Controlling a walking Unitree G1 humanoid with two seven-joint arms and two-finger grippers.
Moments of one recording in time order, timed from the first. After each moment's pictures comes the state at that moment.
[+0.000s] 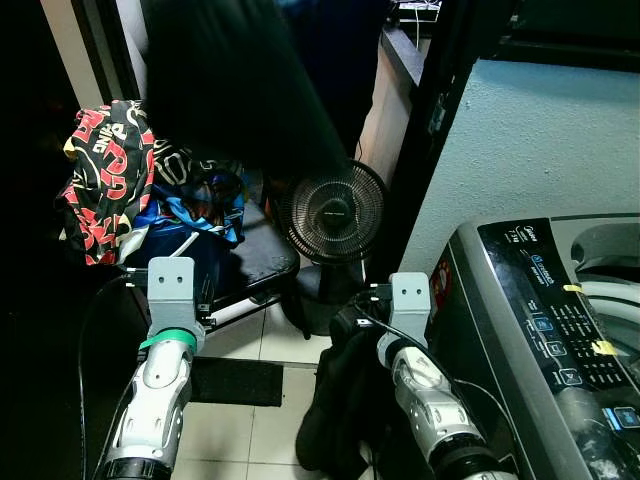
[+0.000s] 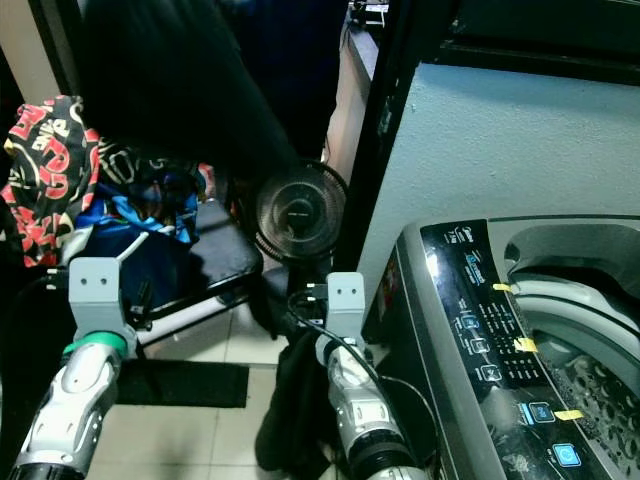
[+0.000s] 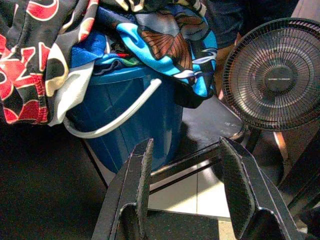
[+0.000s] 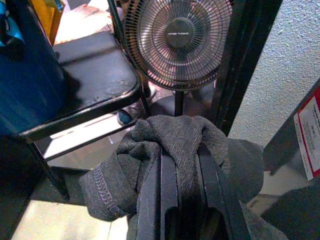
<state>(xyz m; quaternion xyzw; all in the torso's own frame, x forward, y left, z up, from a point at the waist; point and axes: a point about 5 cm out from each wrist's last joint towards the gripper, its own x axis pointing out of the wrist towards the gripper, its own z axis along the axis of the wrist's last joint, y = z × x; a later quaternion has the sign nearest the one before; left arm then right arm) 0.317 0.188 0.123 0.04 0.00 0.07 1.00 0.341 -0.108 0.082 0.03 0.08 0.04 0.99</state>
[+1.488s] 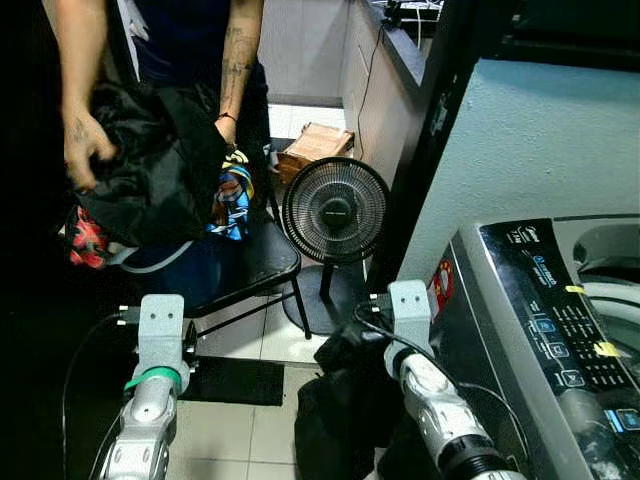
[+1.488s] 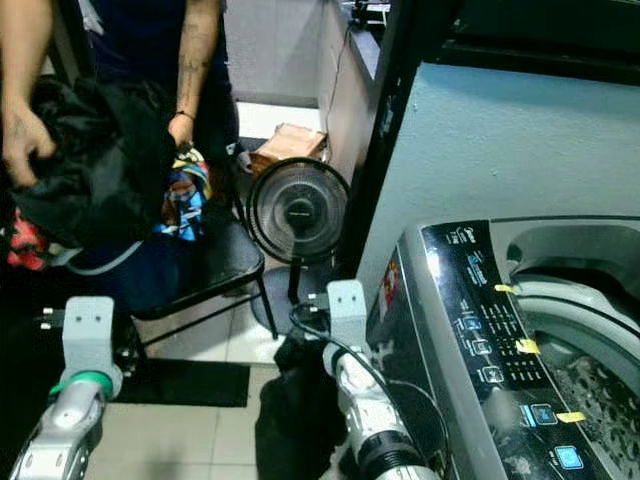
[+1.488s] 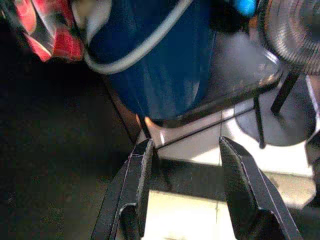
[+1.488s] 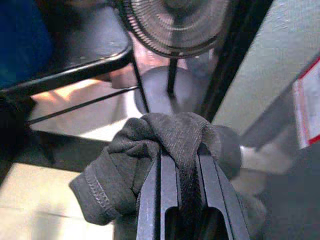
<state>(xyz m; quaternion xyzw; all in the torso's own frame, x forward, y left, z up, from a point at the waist) 0.295 0.207 0.080 0.06 0.09 0.11 0.99 0.335 -0.118 0.062 0.00 0.14 0.05 0.99</state>
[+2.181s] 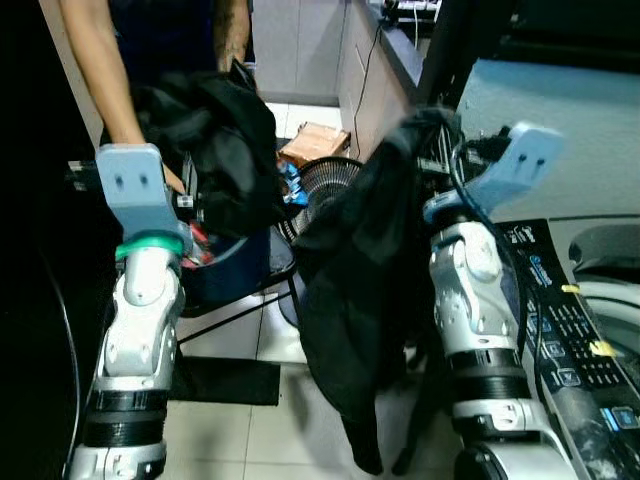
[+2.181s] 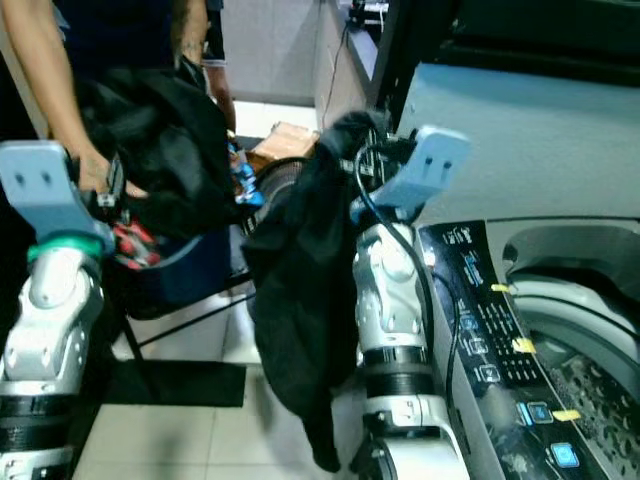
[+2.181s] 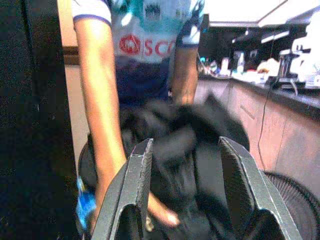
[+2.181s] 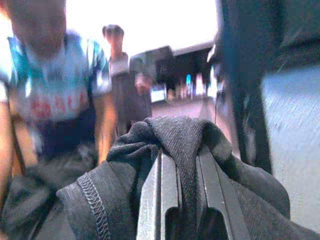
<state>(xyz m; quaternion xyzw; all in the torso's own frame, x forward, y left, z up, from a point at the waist) 0.333 0.184 0.265 0.00 -0.24 0.09 0.97 0.366 -0.120 0.267 0.12 -0.26 0.06 0.96</state>
